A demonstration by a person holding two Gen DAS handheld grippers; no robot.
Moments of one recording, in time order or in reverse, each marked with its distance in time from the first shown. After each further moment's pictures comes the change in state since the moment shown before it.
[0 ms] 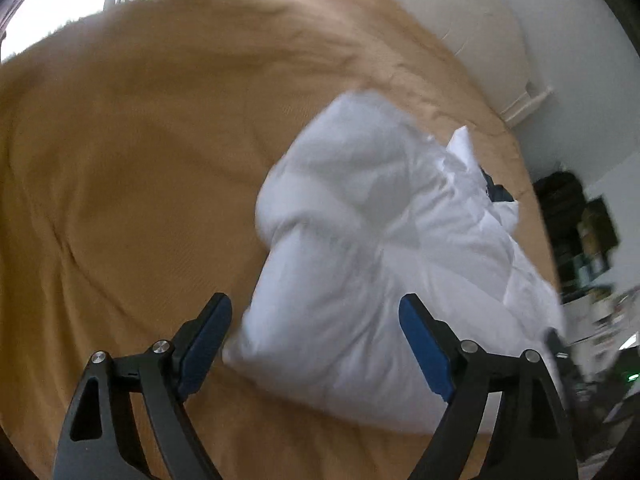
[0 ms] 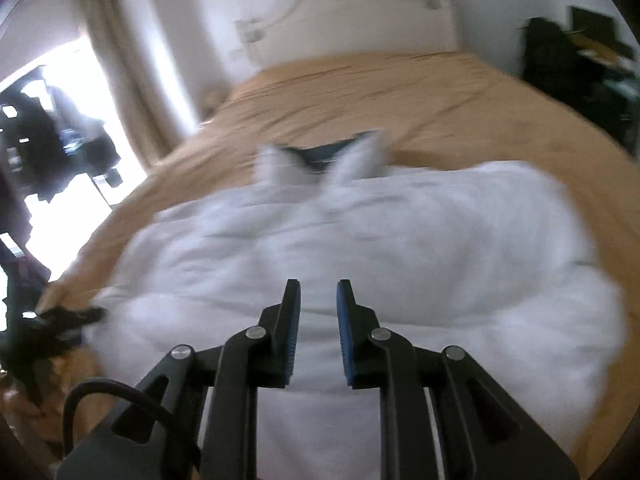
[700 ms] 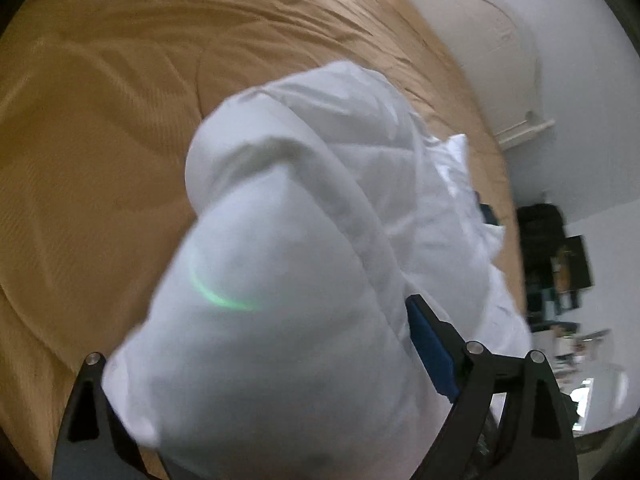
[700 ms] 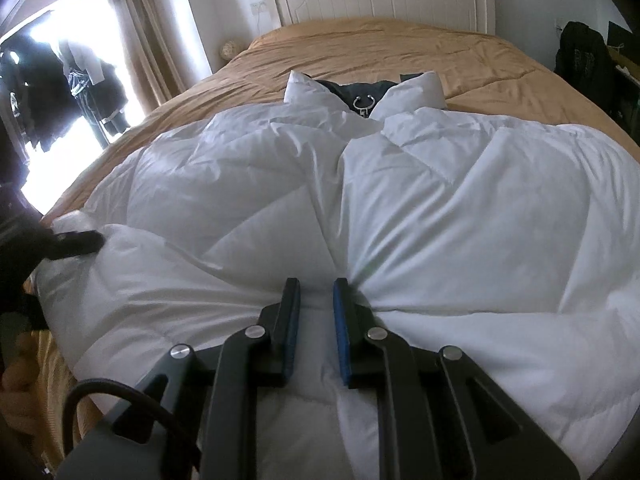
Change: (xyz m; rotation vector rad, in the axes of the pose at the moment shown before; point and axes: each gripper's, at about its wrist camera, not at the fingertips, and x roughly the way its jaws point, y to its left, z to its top) left arm 0.057 -0.043 0.011 -0.110 -0.003 -0.064; right arm 0.068 0.013 -0.029 -0.100 0.120 -0.050
